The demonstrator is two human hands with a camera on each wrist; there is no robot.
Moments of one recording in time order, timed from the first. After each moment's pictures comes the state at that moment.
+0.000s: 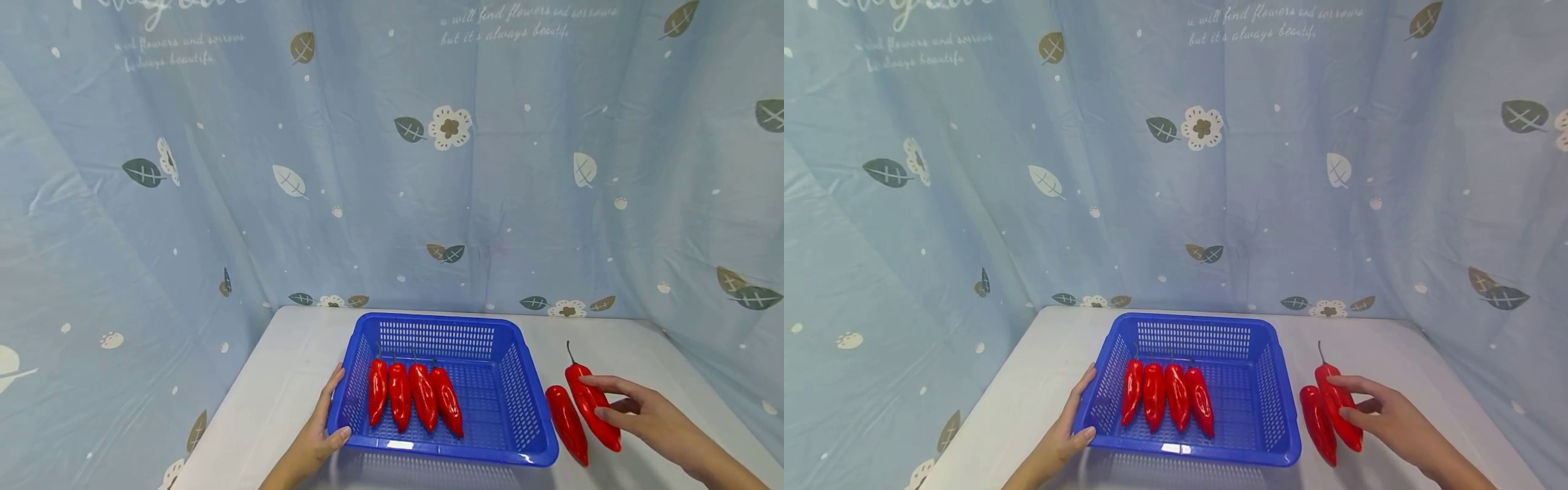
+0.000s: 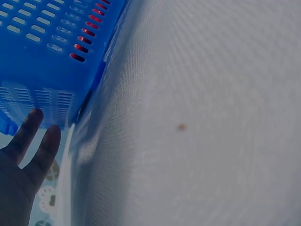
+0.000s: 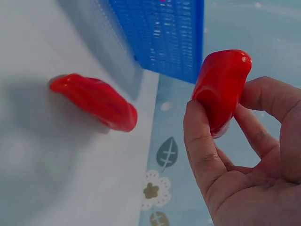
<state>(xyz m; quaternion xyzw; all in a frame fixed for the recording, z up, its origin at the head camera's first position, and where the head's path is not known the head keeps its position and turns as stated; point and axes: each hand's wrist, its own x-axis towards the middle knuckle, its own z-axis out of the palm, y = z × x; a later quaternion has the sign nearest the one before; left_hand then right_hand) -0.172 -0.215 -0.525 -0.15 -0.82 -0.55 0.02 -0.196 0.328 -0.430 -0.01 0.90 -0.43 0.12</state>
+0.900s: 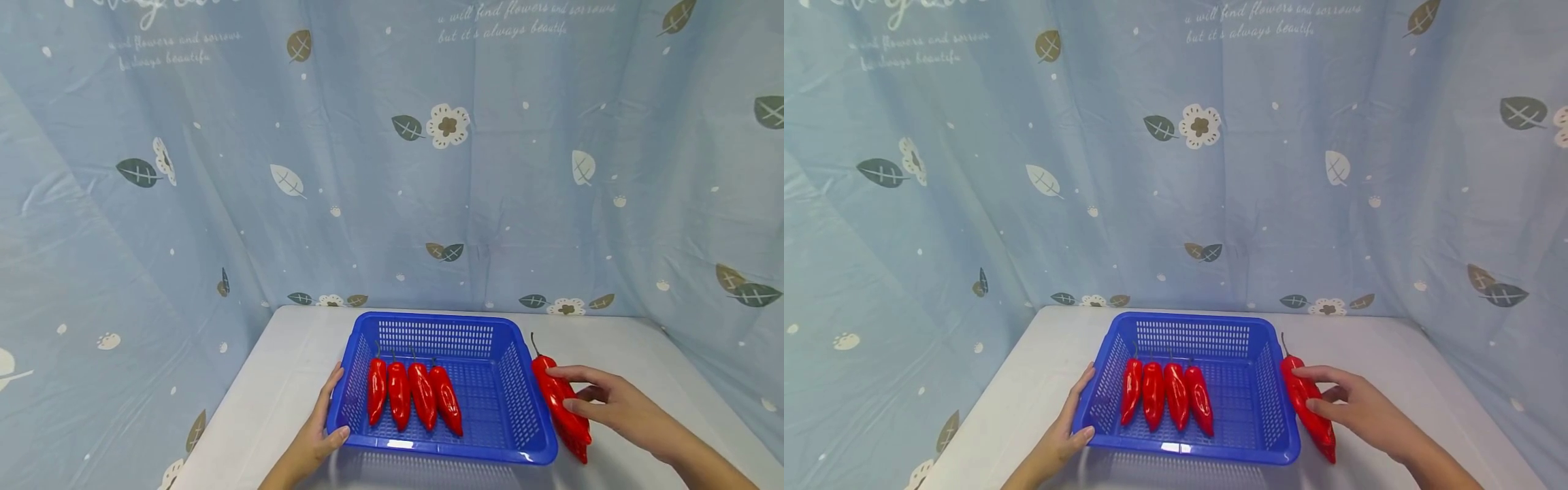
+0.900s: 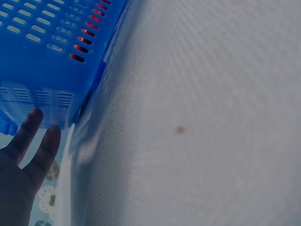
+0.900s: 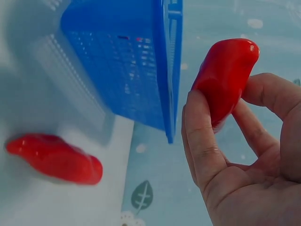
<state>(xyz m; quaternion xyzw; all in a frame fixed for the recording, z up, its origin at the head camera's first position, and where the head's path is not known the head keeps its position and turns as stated) -0.172 -0.215 -0.523 -0.14 -0.83 -0.54 0.02 -0.197 0.295 -0.408 -0.12 0.85 -0.48 0.15</state>
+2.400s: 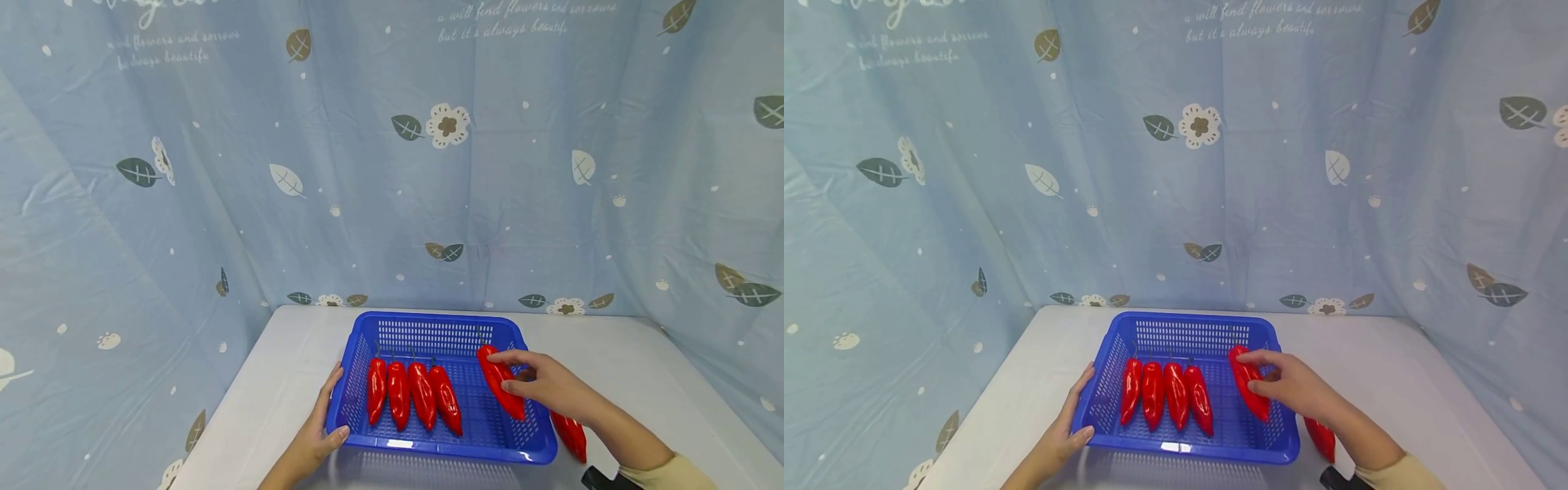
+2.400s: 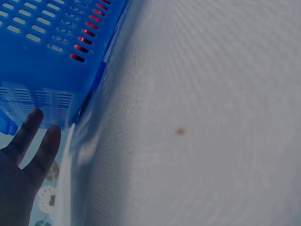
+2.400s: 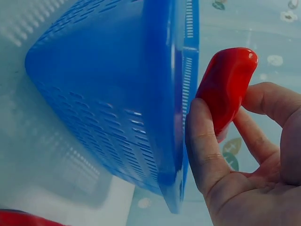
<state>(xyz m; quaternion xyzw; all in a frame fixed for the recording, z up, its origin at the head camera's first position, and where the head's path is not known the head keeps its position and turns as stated) -0.173 -0.214 -0.524 -0.13 -0.83 -0.55 0.01 -0.229 0.217 -0.412 -0.19 0.86 -0.45 0.13</state>
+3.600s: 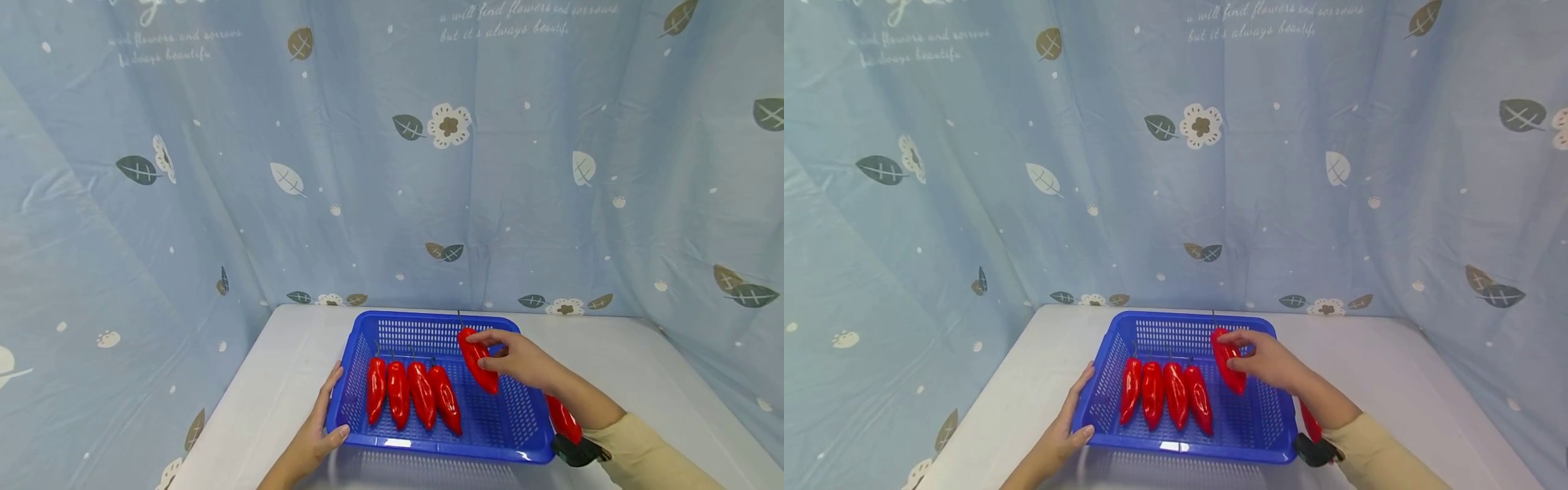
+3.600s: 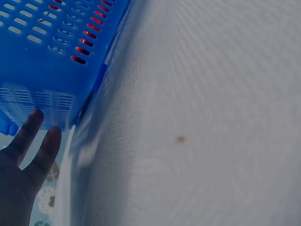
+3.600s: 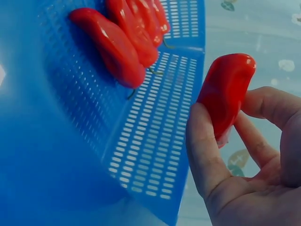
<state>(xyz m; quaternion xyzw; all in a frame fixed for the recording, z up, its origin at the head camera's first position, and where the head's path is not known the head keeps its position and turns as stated) -0.172 -0.215 -0.524 -0.15 -0.82 -0.55 0.02 -0.262 0.183 -0.407 -0.16 0.87 -0.45 0.12</state>
